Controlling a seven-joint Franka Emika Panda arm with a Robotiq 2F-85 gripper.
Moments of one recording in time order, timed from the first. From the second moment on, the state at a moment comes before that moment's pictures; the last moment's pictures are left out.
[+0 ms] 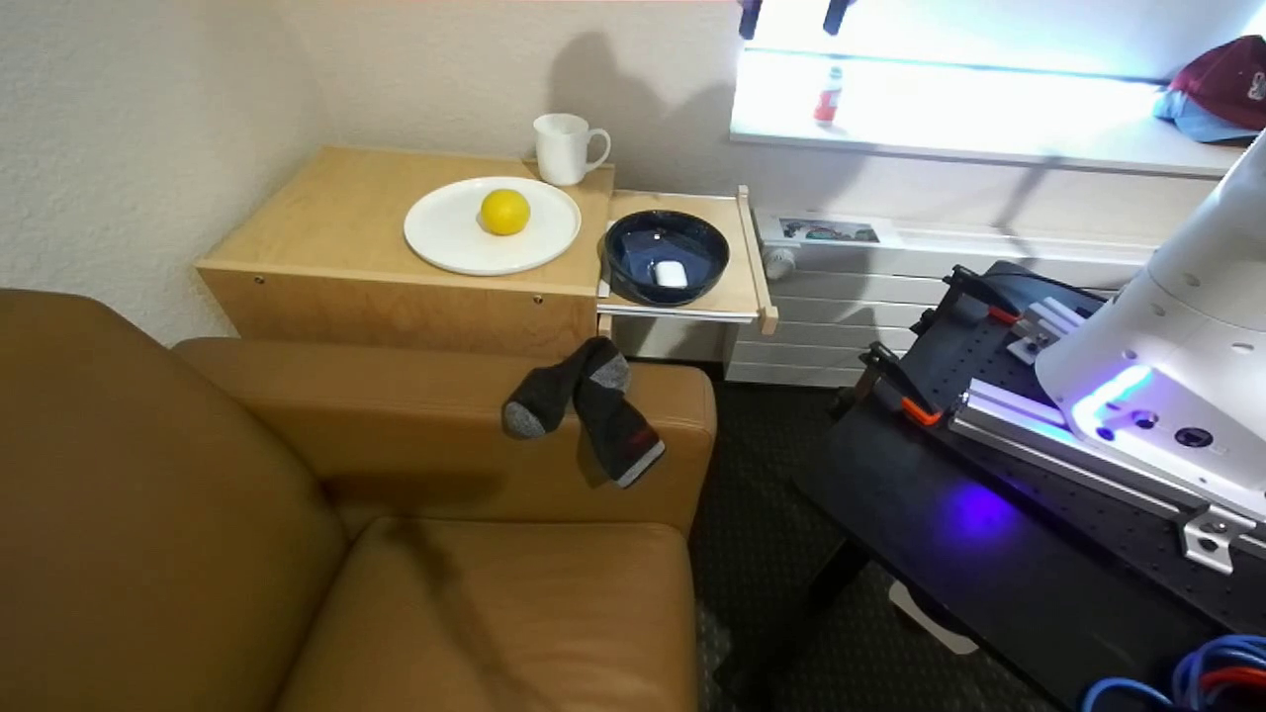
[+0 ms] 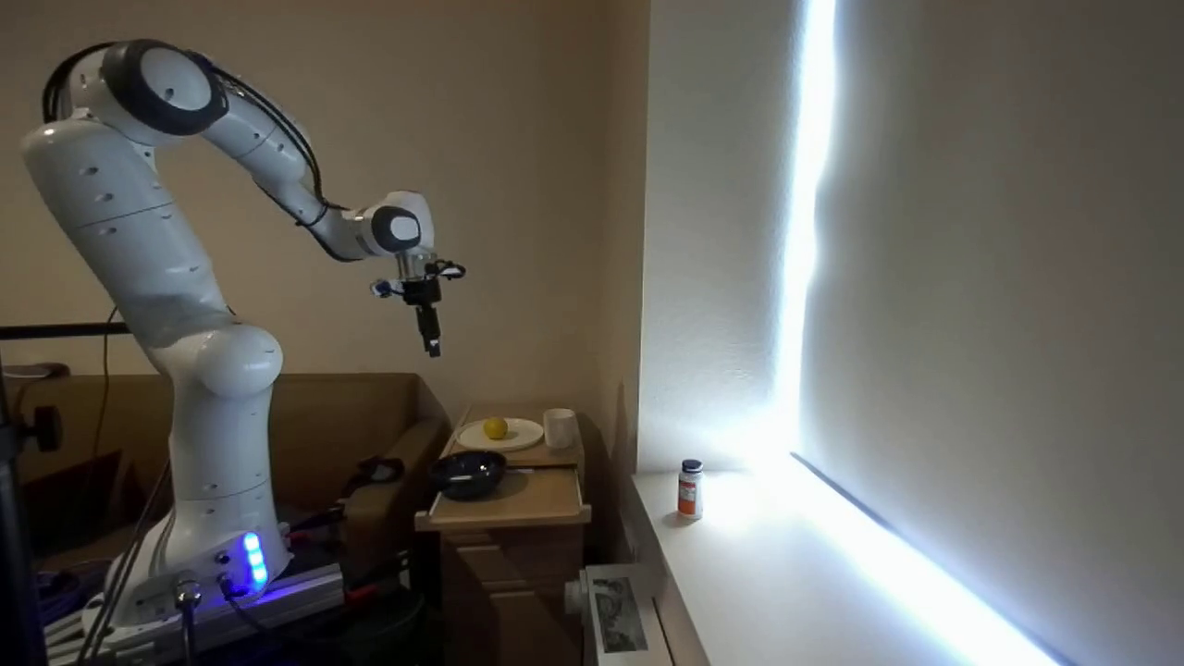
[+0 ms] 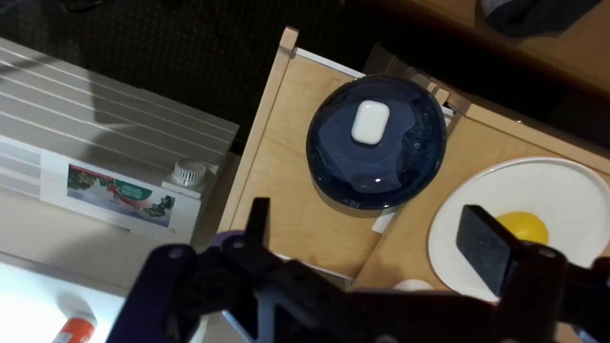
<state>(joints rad) 0.02 -0.39 0.28 -2.52 -0.01 2.24 0.72</state>
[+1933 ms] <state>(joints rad) 0.14 0.45 0.04 -2.32 -0.03 2.59 1.35</state>
